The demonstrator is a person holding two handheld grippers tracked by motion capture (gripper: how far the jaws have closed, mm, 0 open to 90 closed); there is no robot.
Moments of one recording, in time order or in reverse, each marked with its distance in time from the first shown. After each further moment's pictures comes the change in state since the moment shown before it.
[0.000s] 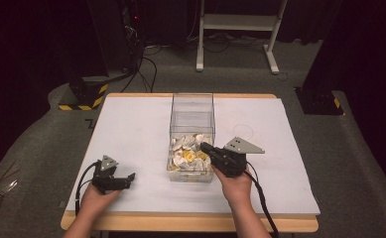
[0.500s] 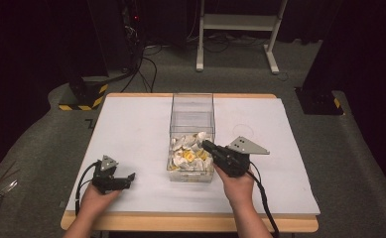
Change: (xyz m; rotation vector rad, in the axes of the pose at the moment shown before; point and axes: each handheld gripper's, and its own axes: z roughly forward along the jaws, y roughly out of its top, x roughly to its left) left arm 0.000 0.000 0.000 0.000 -0.001 -0.001; right arm 0.002 0.007 -0.009 -0.052 -0.006 -0.009
